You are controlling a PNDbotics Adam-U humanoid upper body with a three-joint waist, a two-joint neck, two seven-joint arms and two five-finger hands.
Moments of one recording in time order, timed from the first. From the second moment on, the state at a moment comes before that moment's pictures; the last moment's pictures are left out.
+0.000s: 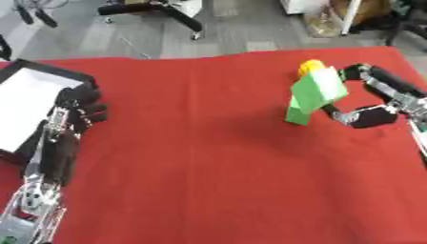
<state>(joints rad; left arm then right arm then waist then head) -0.12 0.12 -0.24 -1.86 0.01 0.05 0.17 -0.55 -0.55 0.06 -1.26 0.35 -0.57 0.34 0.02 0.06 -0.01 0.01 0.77</state>
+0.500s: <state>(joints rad) -0.22 0.15 -0.26 -1.83 -0.11 0.05 0.18 -0.52 -0.24 0.07 -1.50 0.36 -0.50 0.36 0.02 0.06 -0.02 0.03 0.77</state>
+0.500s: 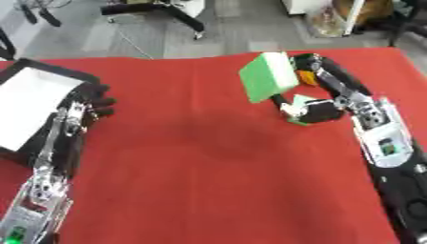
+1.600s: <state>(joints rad) -0.37 0.23 -0.37 -1.88 -0.45 -0.11 0.14 -0.47 0.02 0.17 -1.65 0.19 -0.37 0.48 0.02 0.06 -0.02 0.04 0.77</state>
